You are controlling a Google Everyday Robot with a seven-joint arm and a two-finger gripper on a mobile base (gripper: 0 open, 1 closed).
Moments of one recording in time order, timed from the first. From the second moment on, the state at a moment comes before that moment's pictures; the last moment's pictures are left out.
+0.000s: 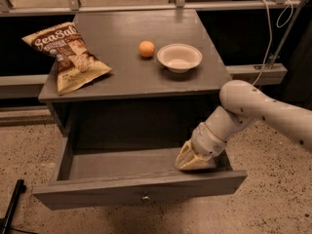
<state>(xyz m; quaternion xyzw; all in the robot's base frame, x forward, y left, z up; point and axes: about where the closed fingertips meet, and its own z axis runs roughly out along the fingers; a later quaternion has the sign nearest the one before) 0.452 -0.086 0.655 -0.72 0.60 0.31 0.13</state>
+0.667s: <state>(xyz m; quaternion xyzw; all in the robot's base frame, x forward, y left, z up) 0.412 -0.099 0.660 -0.72 0.61 0.32 0.11</state>
